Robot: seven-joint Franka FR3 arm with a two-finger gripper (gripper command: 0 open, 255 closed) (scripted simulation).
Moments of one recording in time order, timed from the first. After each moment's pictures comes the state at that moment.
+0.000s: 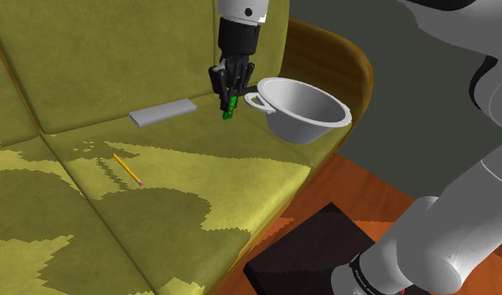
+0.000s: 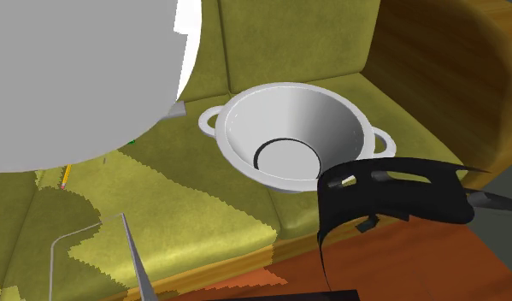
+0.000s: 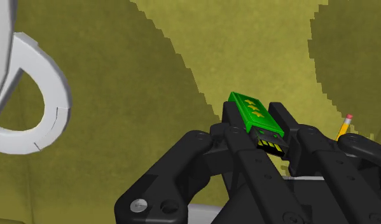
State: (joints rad) arm 0.16 -0.01 0.37 -1.60 0.04 1.52 0.15
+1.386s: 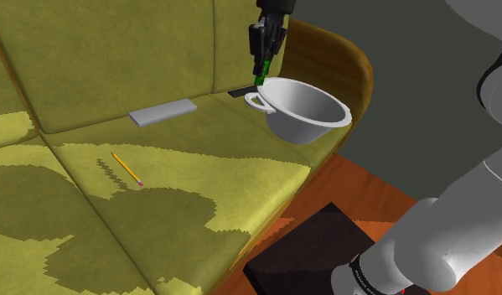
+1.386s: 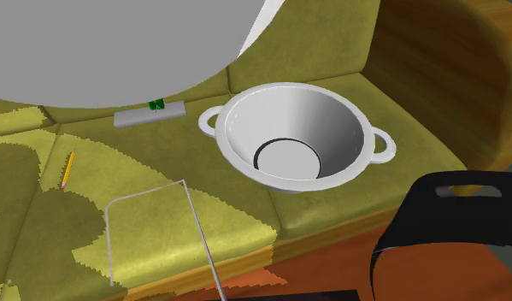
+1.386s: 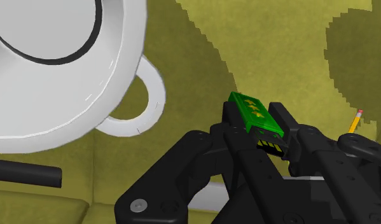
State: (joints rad) arm 0.08 -0.03 0.30 -1.42 0.03 1.32 0.01
